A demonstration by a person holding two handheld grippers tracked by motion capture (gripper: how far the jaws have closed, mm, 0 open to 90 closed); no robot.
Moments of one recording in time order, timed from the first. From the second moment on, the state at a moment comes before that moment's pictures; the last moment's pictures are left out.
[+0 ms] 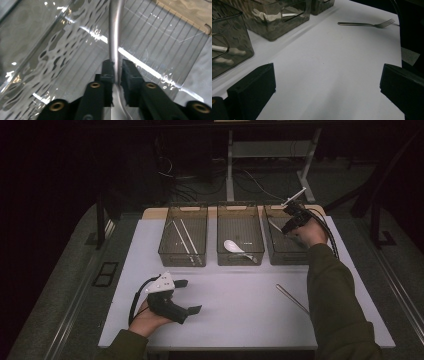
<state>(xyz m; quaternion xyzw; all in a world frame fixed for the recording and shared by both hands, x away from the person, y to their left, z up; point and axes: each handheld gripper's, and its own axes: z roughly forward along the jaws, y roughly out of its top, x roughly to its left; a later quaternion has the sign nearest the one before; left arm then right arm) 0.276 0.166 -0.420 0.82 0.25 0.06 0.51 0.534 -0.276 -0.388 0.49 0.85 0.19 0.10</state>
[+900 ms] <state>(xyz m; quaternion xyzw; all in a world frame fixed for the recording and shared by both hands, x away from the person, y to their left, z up) 0.281 0.164 -0.421 0.82 0.24 0.07 0.51 0.469 -0.303 -0.345 0.47 0.82 0.31 0.11</state>
